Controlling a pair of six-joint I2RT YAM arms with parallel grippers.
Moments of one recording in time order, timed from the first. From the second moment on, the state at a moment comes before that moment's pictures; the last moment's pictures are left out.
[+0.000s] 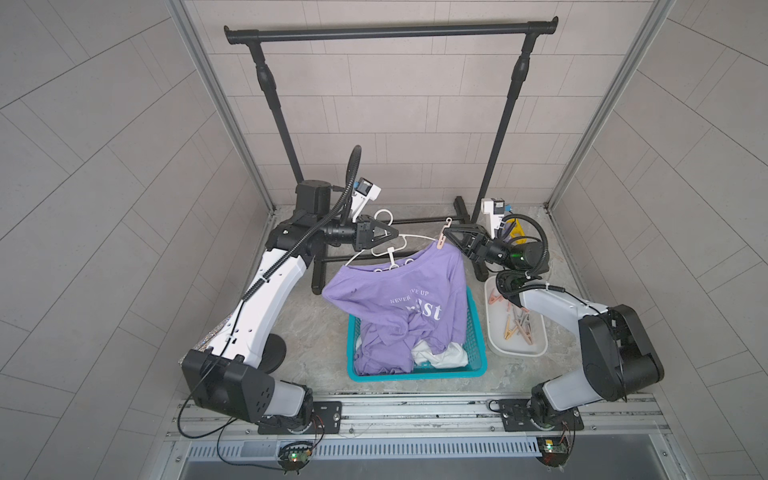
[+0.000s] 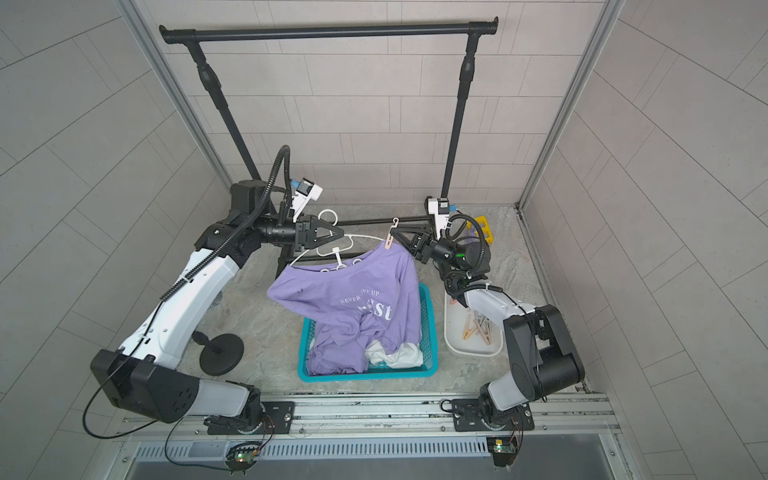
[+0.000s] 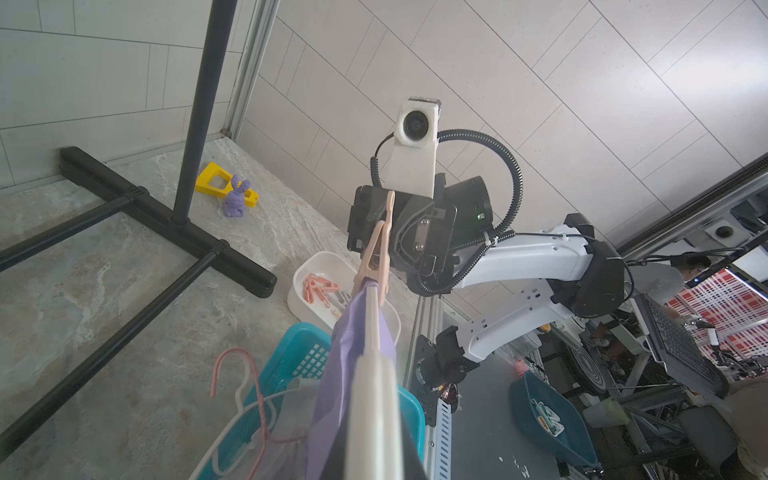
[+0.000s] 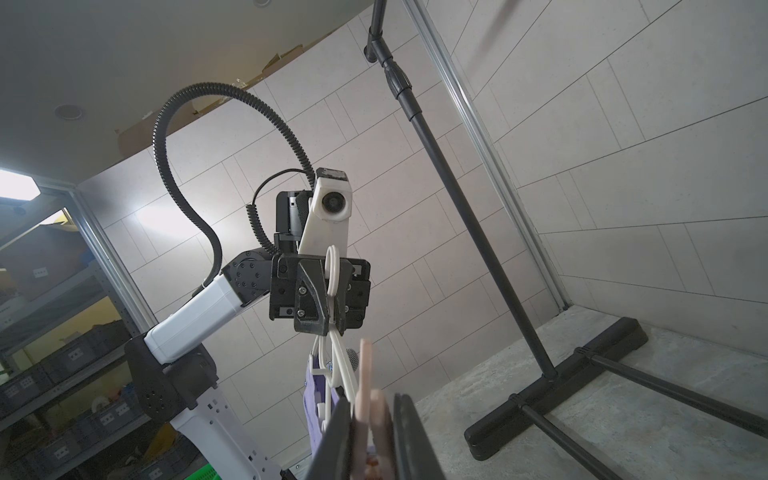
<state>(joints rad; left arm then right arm) -0.24 1.41 1.50 -0.58 1.12 -0.13 0.26 1.49 0.82 1.30 -0.92 1.05</state>
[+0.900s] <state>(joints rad) -0.26 1.41 1.49 -0.61 0.97 -0.10 0.22 1.22 0.81 0.55 -0.76 0.64</state>
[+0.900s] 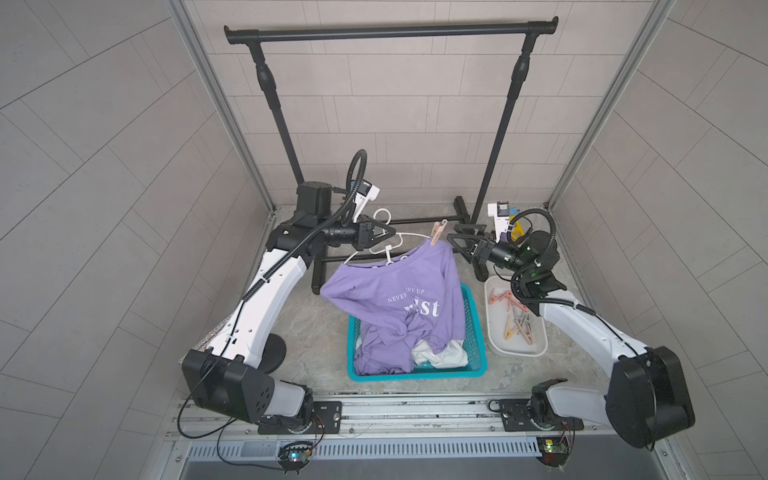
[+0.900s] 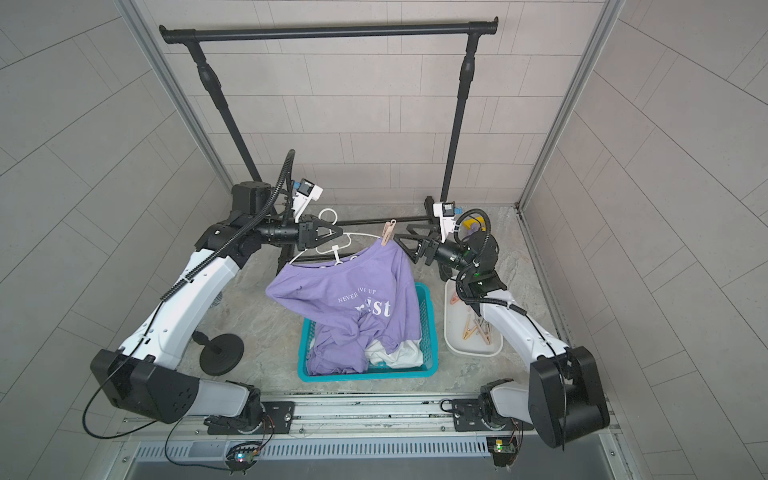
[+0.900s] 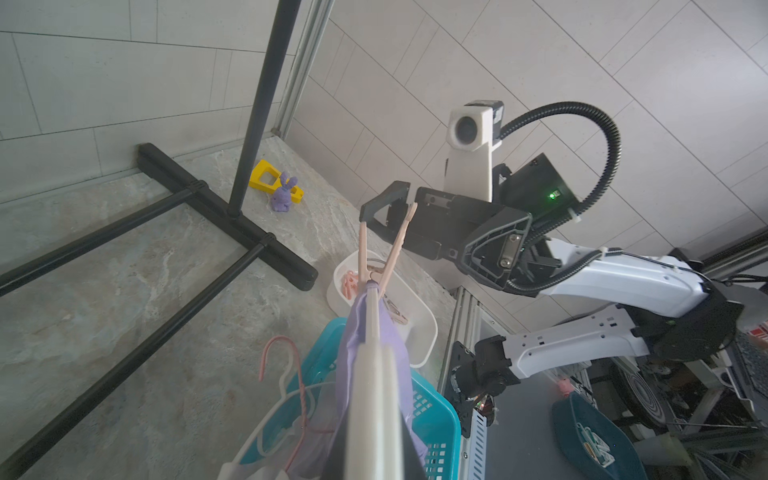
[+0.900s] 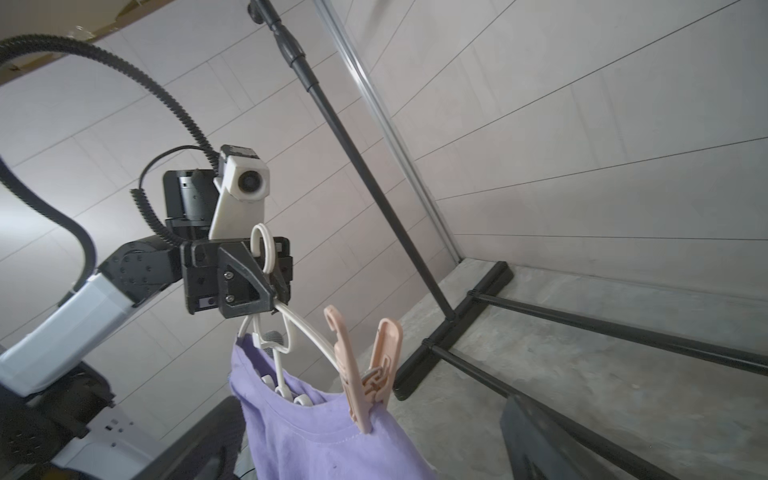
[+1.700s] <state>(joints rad) -0.37 1.28 1.39 -0.60 0.64 -0.23 0.22 1.00 0.84 -0.56 -0.06 0.40</state>
